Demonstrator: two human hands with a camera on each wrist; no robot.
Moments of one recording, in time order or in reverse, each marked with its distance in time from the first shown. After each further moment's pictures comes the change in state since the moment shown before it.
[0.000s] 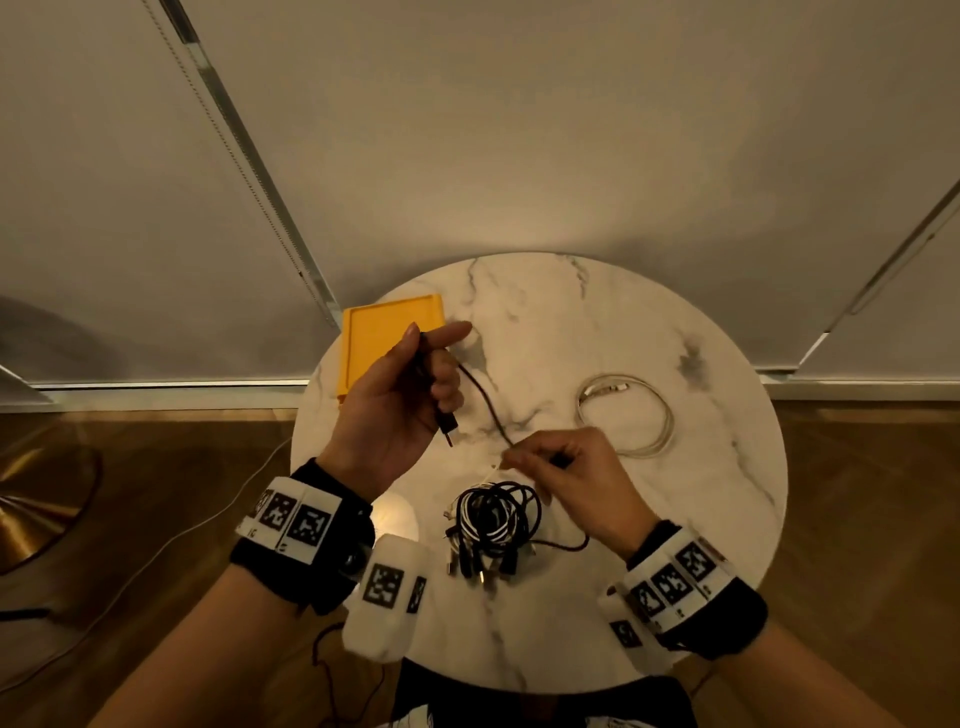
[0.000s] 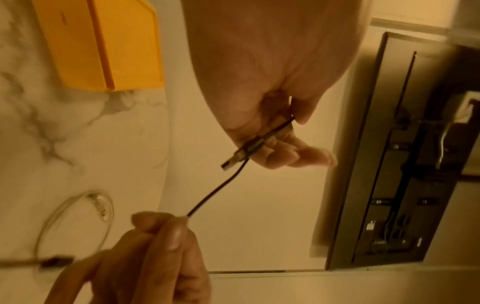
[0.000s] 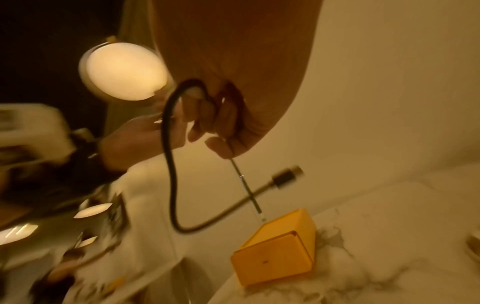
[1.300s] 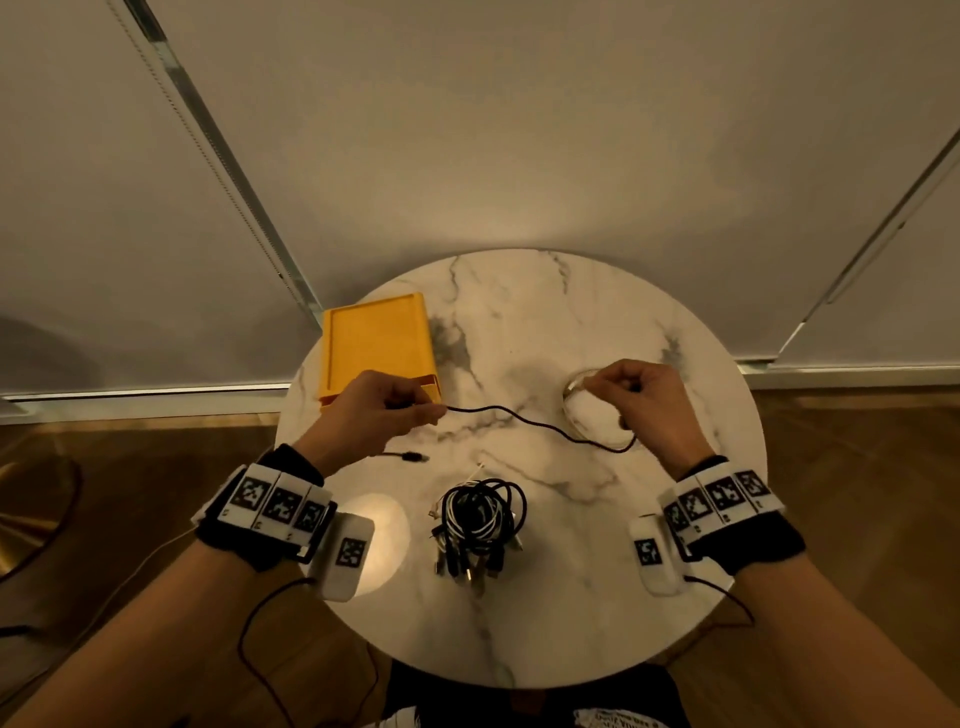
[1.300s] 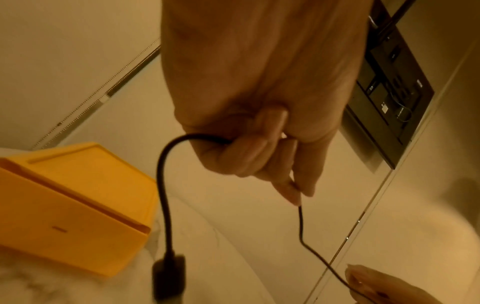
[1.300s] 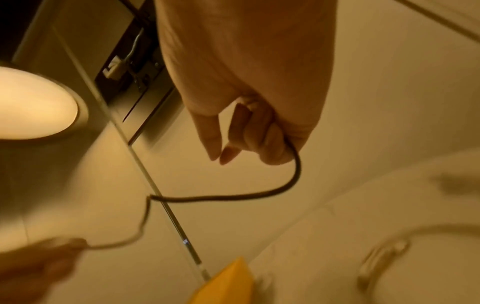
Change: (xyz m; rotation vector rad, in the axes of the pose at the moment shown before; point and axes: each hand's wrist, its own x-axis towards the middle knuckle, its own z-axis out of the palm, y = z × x) left_hand 0.018 -0.002 -0.052 1.240 0.017 -0.111; right_hand 0.028 0.019 -0.087 -0.135 0.416 0.212
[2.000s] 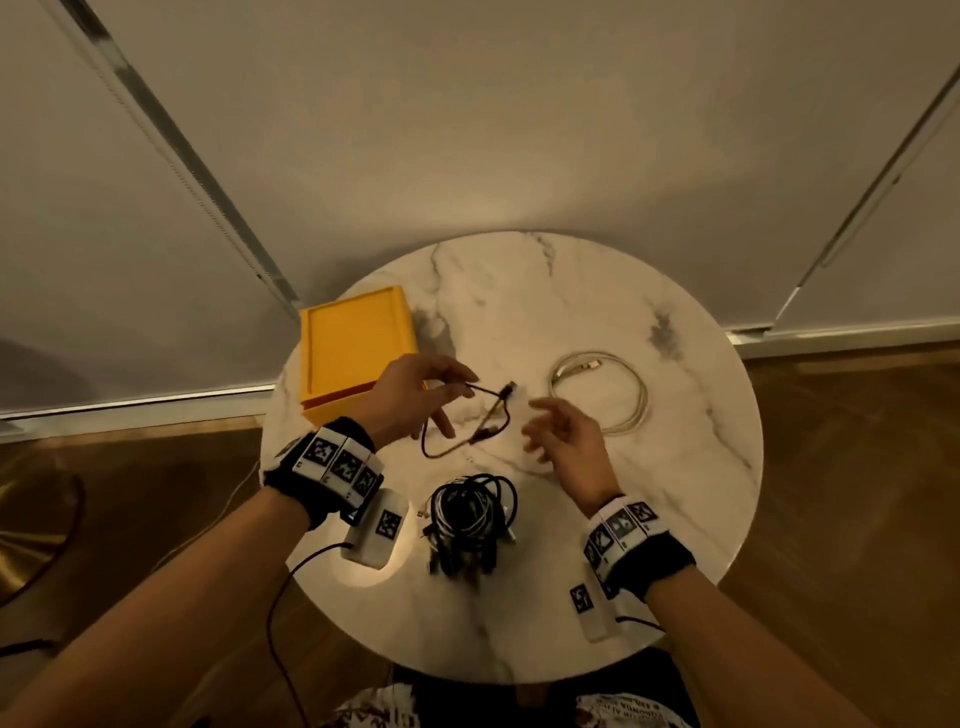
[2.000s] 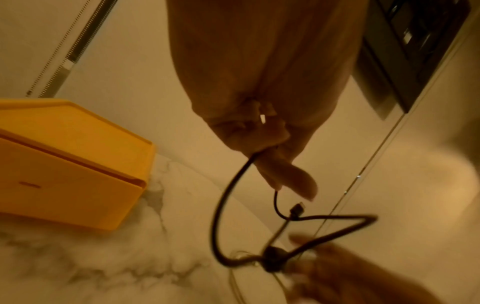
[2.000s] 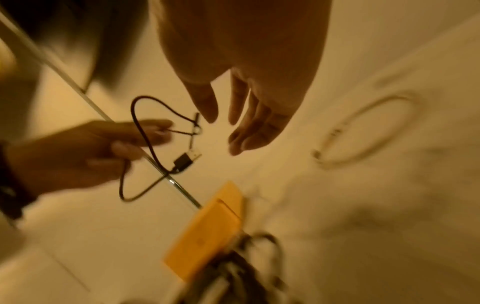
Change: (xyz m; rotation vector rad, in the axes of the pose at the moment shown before) left_hand 0.058 0.001 0.045 -0.011 -0.077 0.023; right_hand -0.020 0.075 0.068 0.248 -0.060 0.142
